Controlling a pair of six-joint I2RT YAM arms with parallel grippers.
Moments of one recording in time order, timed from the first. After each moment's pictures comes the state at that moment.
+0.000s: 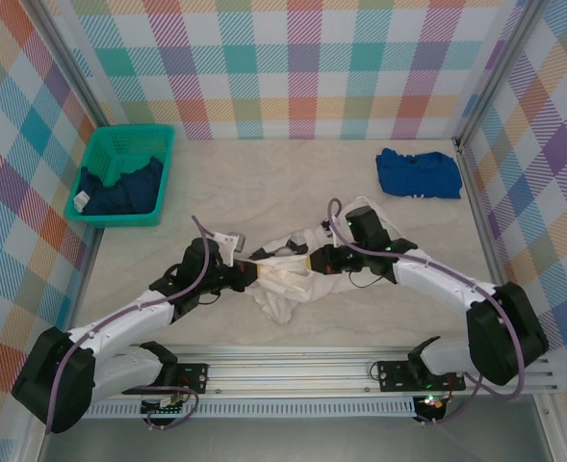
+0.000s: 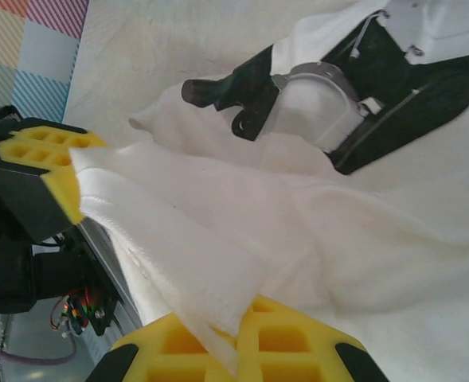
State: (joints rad) left arm -0.55 1.08 0.46 -0.01 0.30 -0.50; right arm 0.57 1.36 0.77 -0.23 -0.60 0.50
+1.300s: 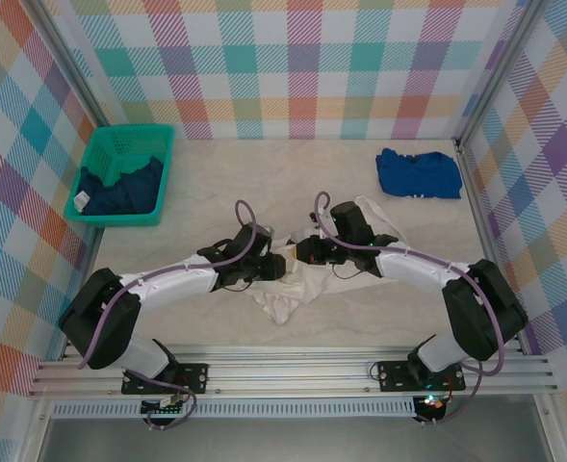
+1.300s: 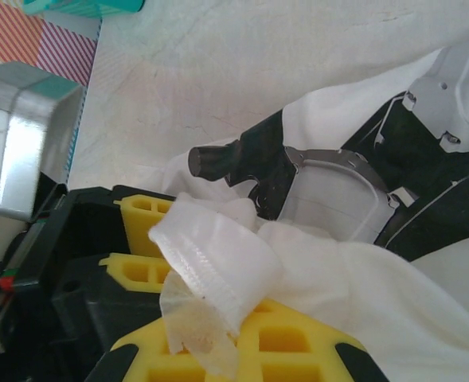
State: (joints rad) left arm -0.74 1.48 0.82 -0.25 0.05 -0.67; right arm 0.62 1.49 0.82 -0.05 -0.54 0.62
